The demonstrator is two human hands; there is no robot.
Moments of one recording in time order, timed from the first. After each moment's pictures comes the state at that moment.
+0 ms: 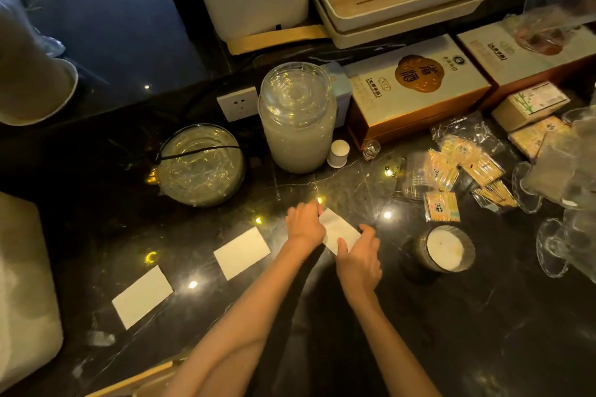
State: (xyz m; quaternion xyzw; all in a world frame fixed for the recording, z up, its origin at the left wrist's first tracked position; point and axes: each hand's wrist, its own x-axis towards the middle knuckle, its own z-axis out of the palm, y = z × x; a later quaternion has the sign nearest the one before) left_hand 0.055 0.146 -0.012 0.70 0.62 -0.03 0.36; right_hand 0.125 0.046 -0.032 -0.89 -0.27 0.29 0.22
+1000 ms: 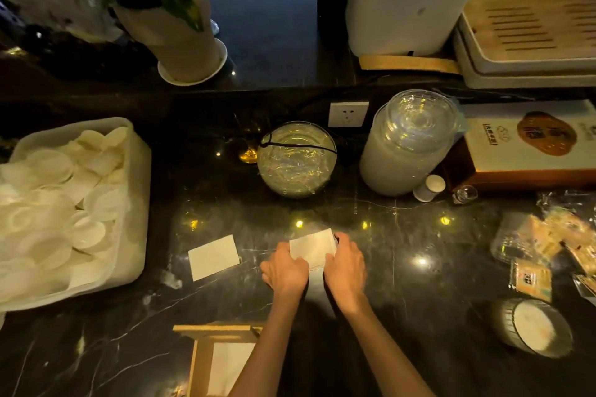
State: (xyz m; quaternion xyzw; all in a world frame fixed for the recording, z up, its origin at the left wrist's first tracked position) left_hand -0.096 0.091 0.010 0.33 0.84 0.11 0.41; right_hand 0.004 0.093 -0.023 -0.77 -0.51 0.35 0.14
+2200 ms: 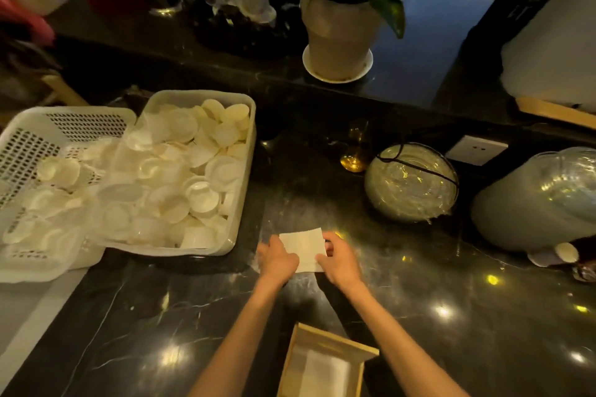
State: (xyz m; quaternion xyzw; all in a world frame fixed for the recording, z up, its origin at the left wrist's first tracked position) left_hand -0.310 0.084 -0.009 0.25 0.85 0.15 0.45; right_hand -0.182 0.119 -0.036 -0.62 -0.60 0.50 0.11
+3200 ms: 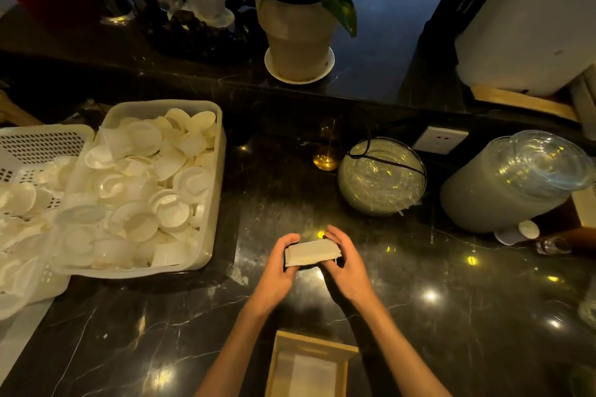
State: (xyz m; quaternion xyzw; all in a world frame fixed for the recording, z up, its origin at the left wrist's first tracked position) left_hand -0.291 0.066 -0.026 0.48 0.65 0.34 0.48; right_hand -0.118 0.112 -0.033 -0.56 -0.59 0.53 0.24
